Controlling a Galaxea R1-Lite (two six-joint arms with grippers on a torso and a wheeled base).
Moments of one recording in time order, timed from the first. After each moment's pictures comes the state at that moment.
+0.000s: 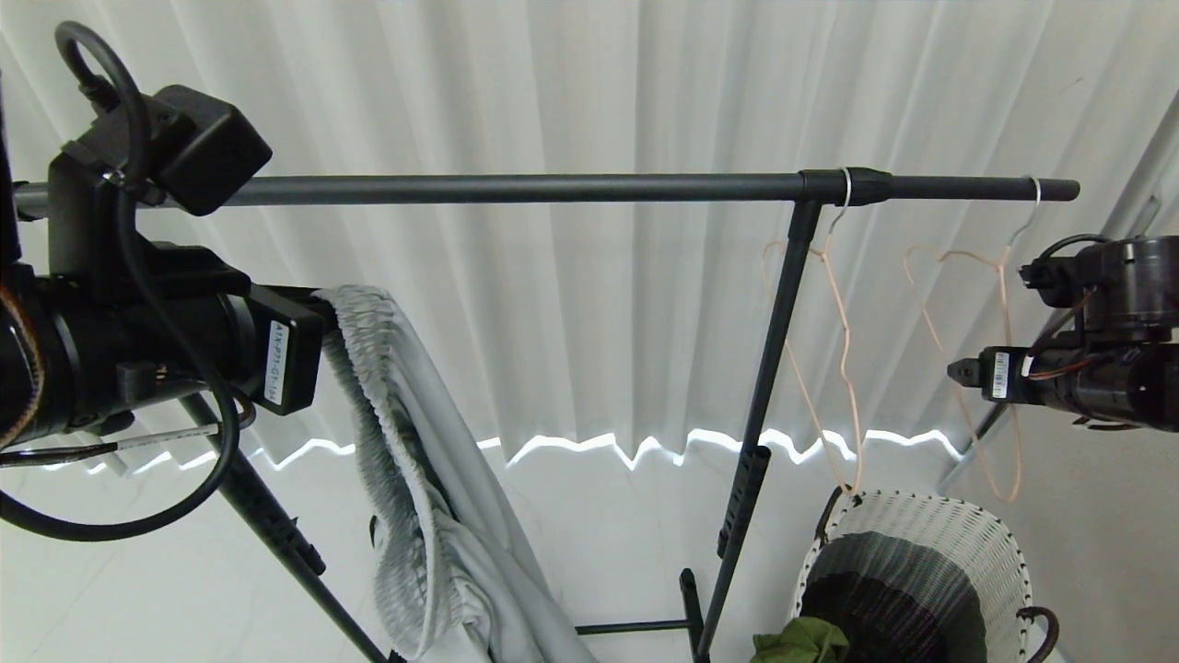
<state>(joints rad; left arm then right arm) -0.45 1.27 -1.04 0.09 0.13 0.26 0.13 1.66 -0.99 -0.17 -0.31 0.15</state>
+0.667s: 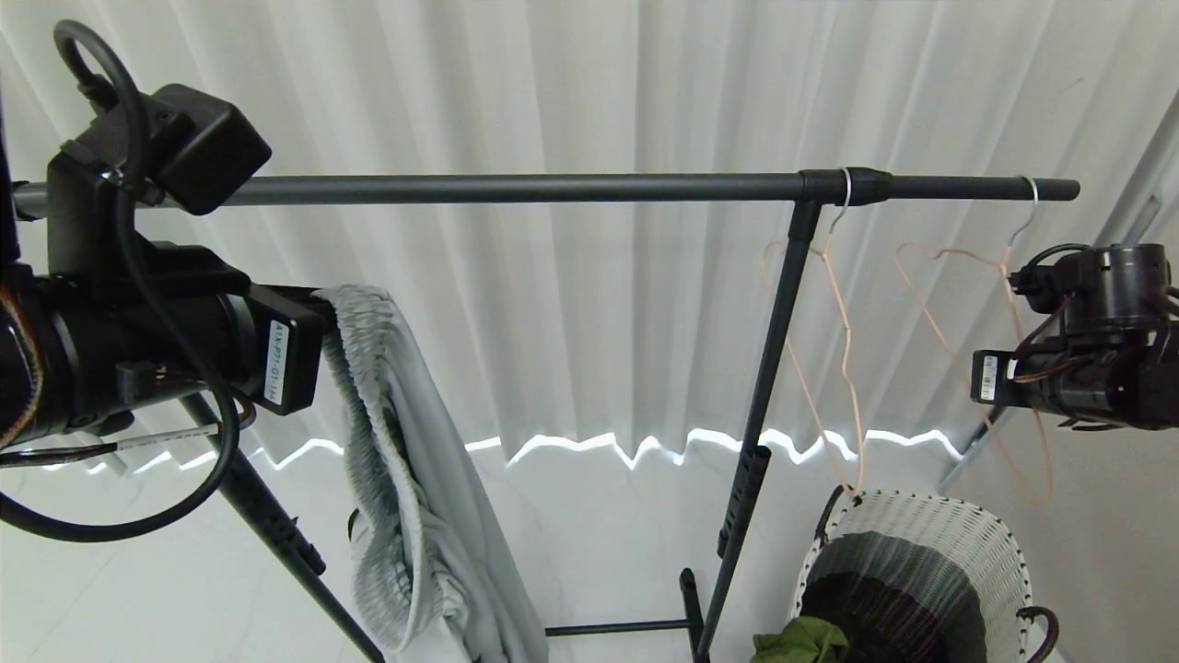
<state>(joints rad) -0.45 1.27 -1.04 0.09 0.13 0.26 0.12 1.70 -1.00 -0.18 -0.30 0.18</state>
